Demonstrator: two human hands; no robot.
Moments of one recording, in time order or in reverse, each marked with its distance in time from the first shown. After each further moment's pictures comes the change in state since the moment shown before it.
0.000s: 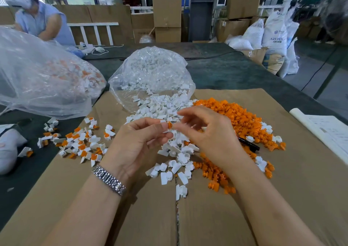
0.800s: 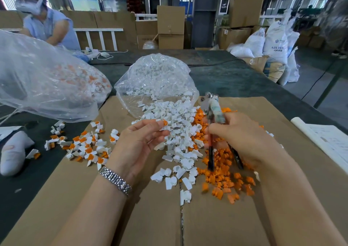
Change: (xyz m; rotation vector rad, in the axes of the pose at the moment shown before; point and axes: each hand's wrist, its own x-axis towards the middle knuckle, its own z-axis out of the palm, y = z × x) left_hand 0.009 0.004 -0.013 -0.099 0.035 0.048; right_hand 0.016 -0.016 -0.043 0.159 -0.153 0.600
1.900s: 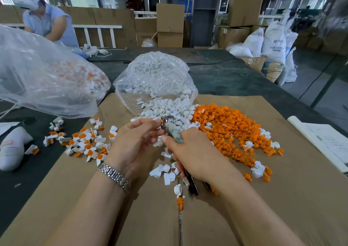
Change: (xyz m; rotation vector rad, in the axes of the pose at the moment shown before) left_hand -0.006 0.000 0.006 -0.009 0.099 0.004; right_hand -0.022 -0.008 0.073 -0.238 -0.145 -0.095
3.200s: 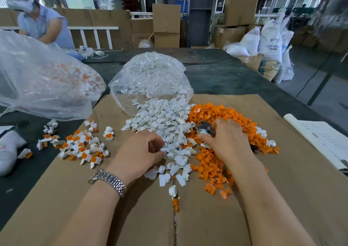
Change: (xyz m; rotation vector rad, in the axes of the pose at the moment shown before) left_hand 0.005 -0.016 -0.016 1.514 -0.186 0.360; right_hand 0.028 0.064 -0.050 -0.616 0.343 0.200
